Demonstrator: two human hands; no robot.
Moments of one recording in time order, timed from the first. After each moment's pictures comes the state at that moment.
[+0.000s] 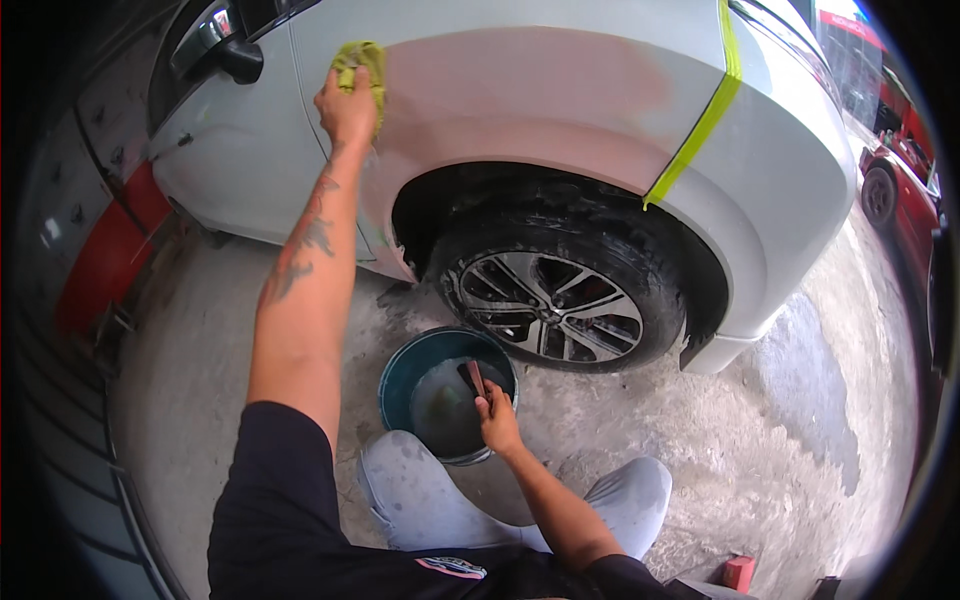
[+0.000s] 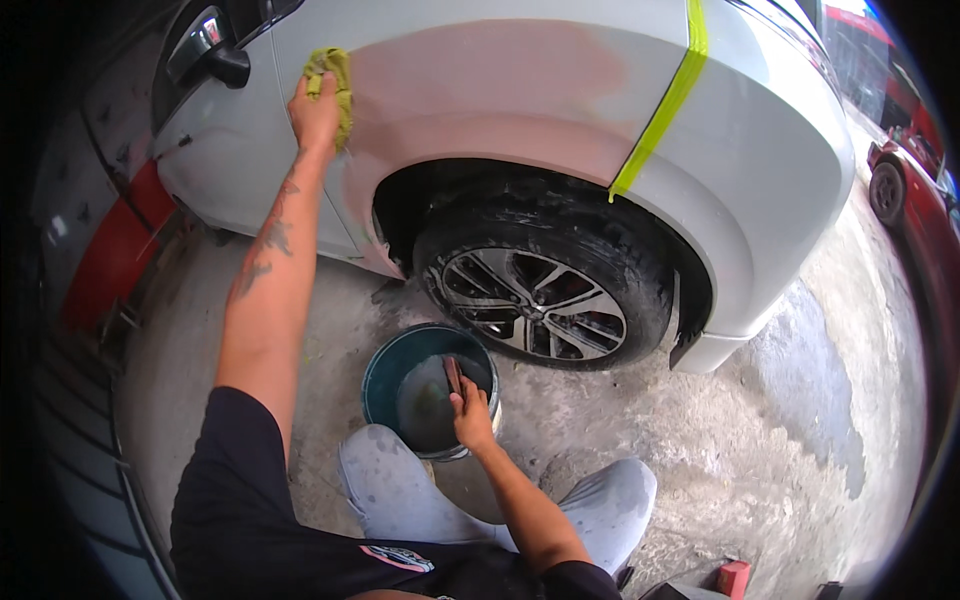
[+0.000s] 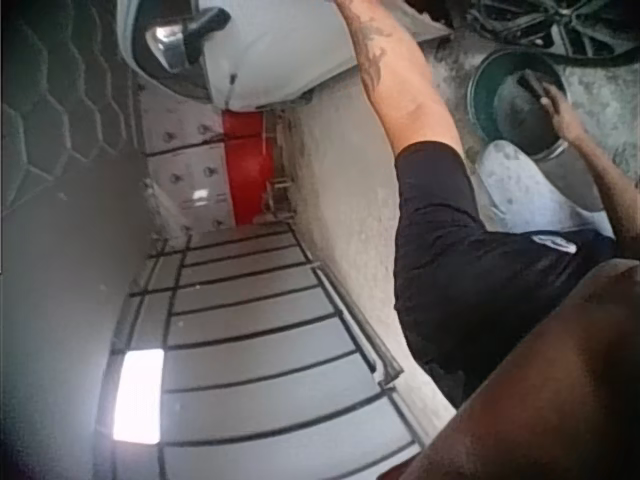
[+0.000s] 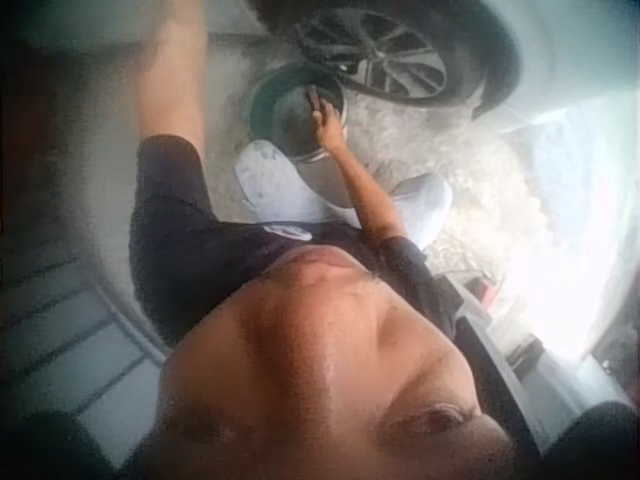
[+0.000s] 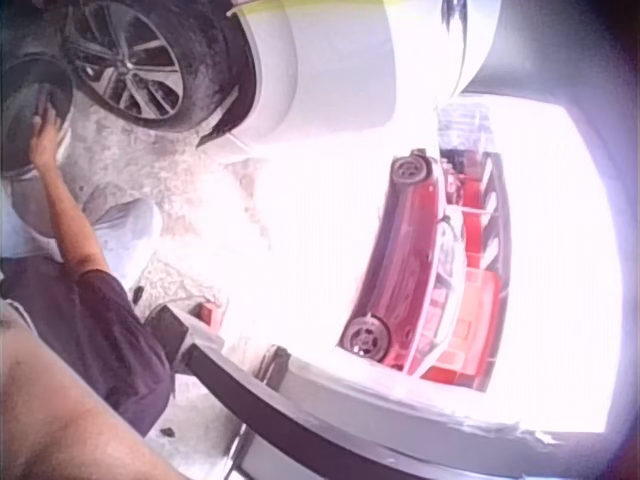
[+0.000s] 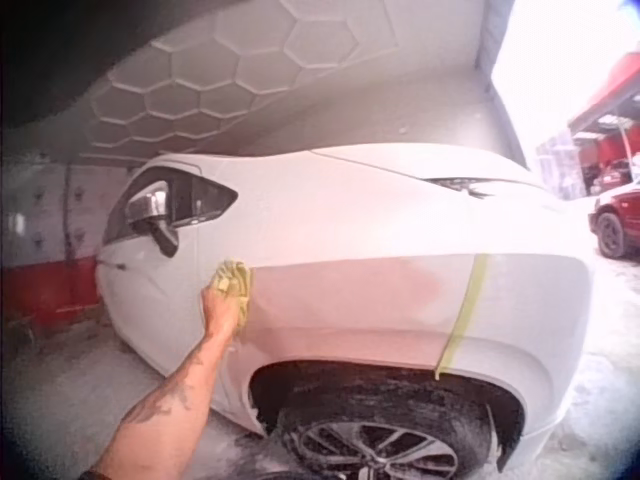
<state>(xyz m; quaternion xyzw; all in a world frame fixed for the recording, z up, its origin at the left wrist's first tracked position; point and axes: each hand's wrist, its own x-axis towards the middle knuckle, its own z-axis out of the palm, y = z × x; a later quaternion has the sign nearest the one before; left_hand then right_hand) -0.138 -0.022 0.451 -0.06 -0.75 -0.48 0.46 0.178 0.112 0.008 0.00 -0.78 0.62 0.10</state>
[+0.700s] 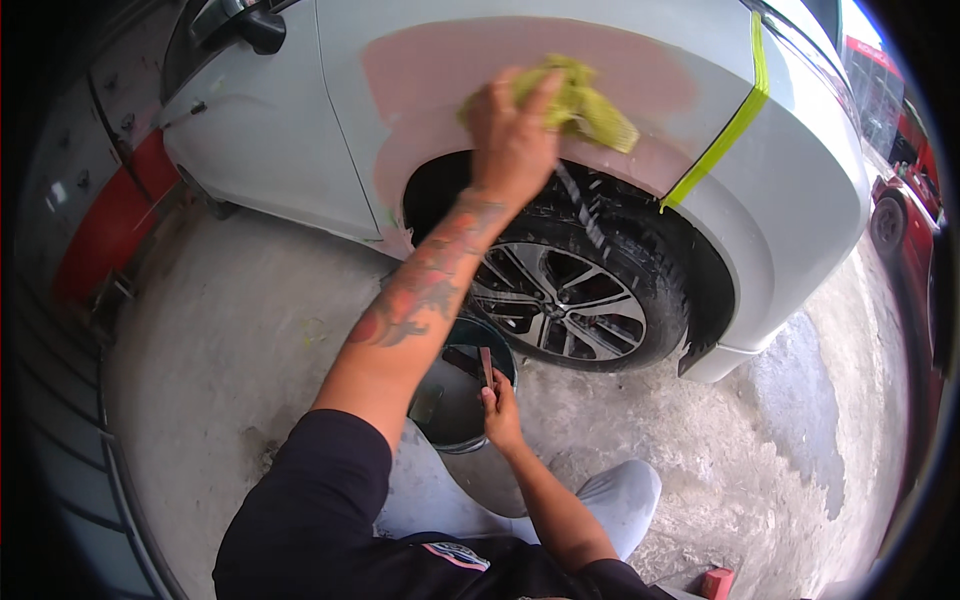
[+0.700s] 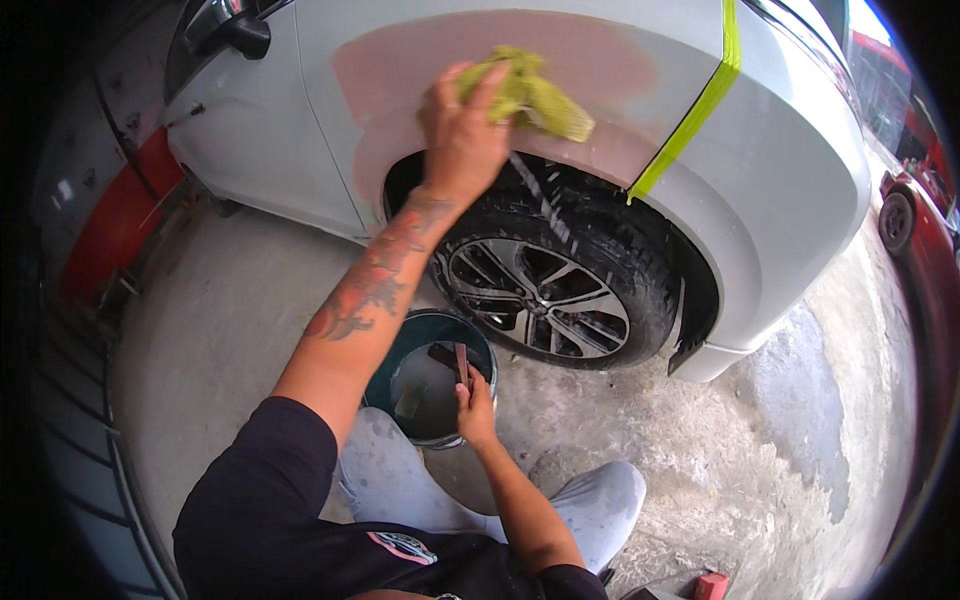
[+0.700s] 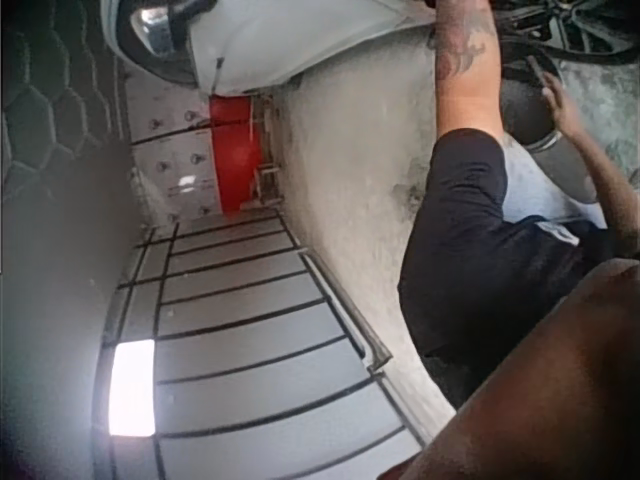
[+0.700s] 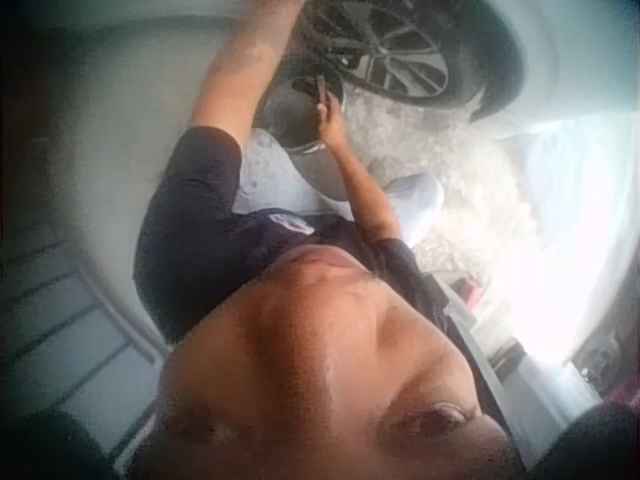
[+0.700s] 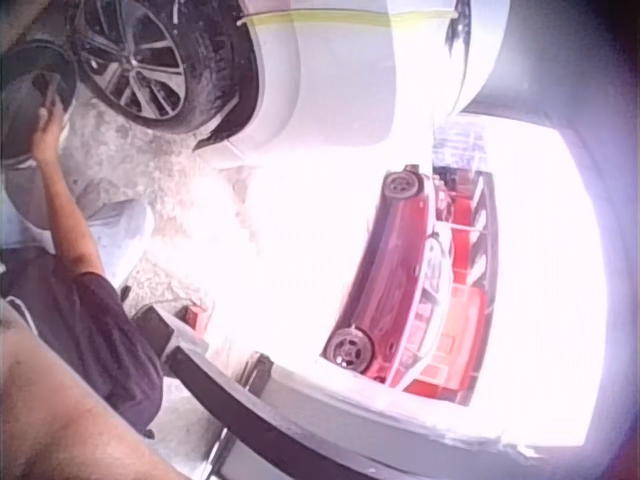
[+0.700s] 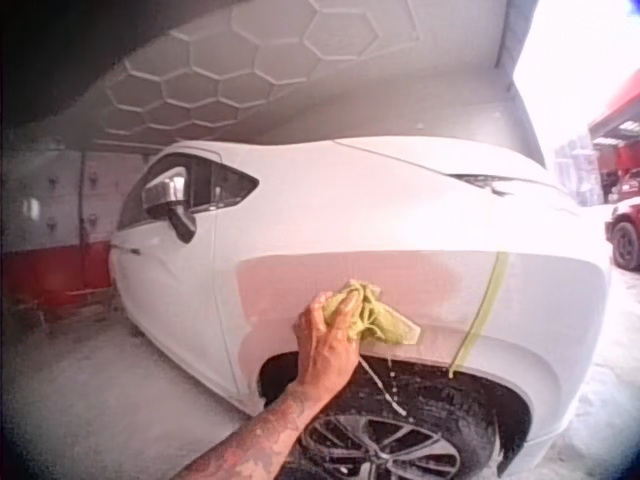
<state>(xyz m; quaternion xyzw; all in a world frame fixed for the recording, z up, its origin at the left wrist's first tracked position) -0.013 0.139 0.382 -0.30 -0.73 -0.22 0.58 0.180 0.121 -0.008 0.00 -0.70 0.71 0.10</state>
